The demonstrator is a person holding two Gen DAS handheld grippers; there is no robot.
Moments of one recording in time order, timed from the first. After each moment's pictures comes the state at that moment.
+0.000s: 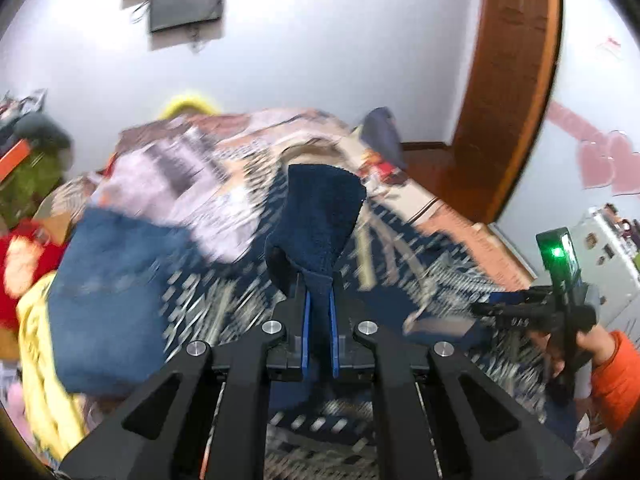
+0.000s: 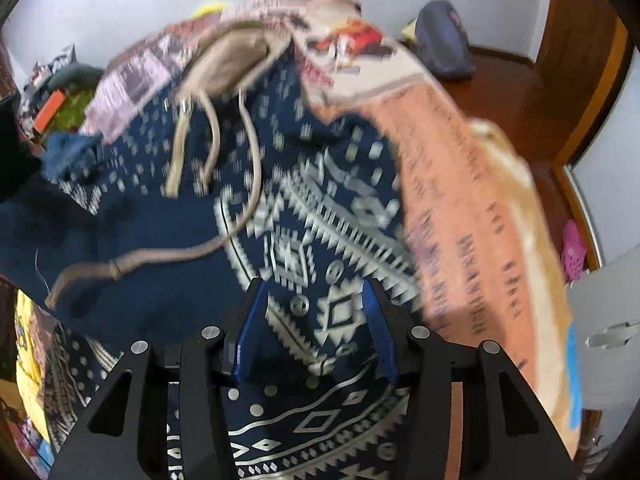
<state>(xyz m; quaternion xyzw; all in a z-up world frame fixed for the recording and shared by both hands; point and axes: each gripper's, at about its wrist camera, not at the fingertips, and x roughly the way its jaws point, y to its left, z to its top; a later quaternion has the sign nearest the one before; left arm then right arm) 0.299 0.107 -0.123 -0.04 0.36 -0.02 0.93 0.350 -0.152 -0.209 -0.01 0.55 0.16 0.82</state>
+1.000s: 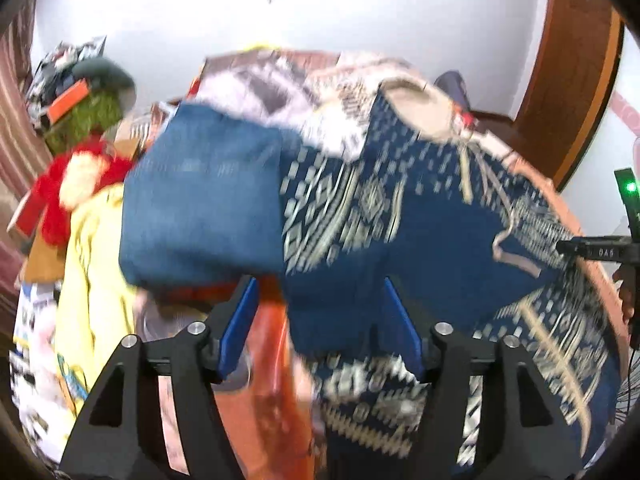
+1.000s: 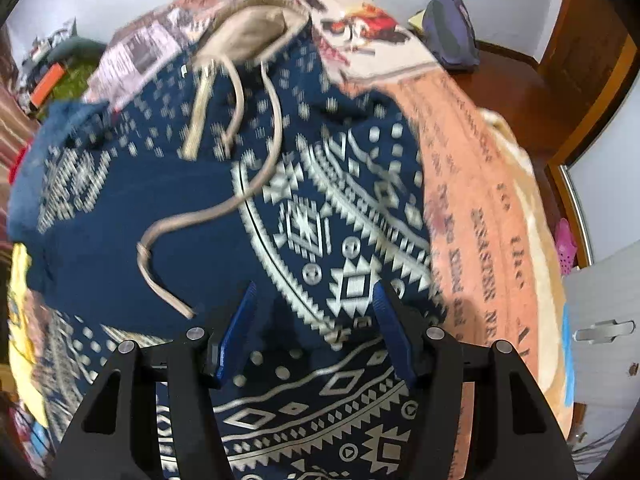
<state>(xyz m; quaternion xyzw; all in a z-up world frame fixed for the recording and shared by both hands) 0.243 0.174 -0.160 -0.04 0.41 0.08 0.91 0.335 -0.142 -0.174 -0.03 0.54 0.16 0.82</state>
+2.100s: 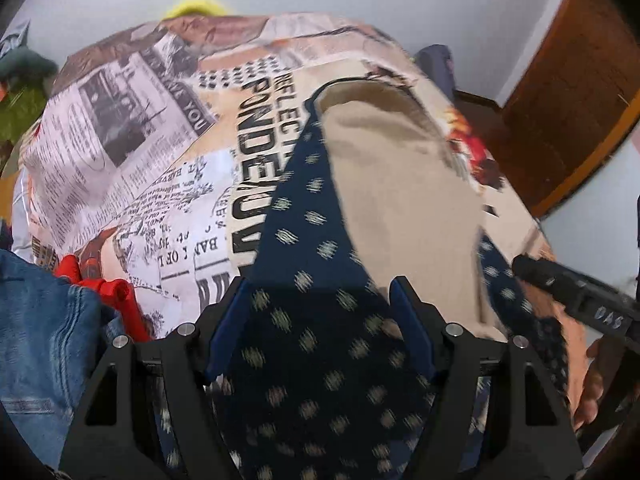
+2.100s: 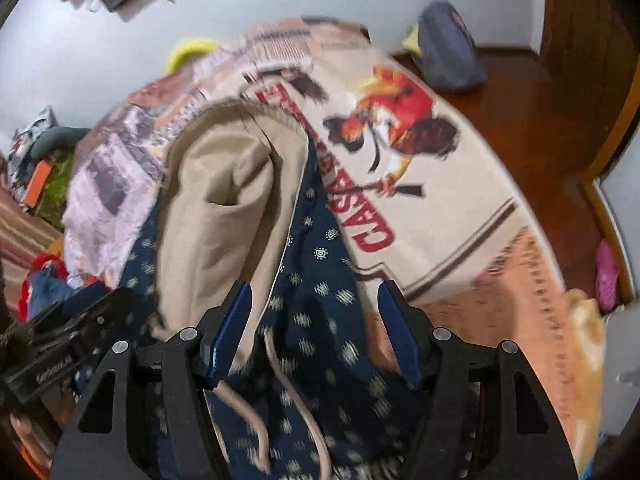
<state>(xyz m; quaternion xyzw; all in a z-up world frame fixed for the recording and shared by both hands) 0.581 0.144 -0.233 -0.10 0.50 0.02 0.86 0.557 -0.068 -0.197 0.07 0.54 0.15 0.83</state>
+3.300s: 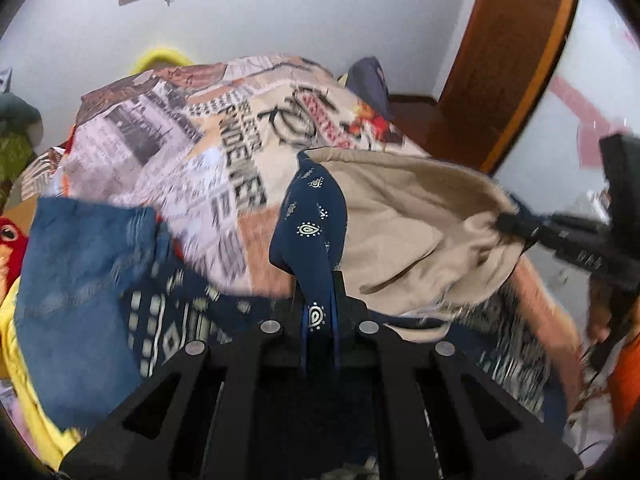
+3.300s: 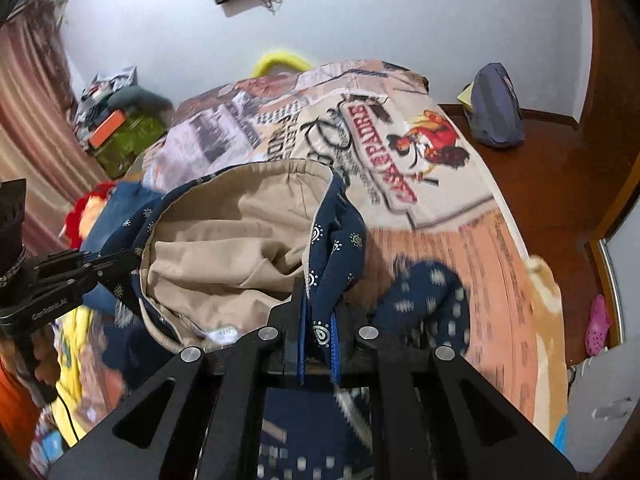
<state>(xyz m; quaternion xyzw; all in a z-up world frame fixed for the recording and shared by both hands) 0.371 0.104 -0.146 -0.03 0.45 -0.07 0.89 0.368 -0.115 -0.114 0.00 0.44 0.26 0.86</state>
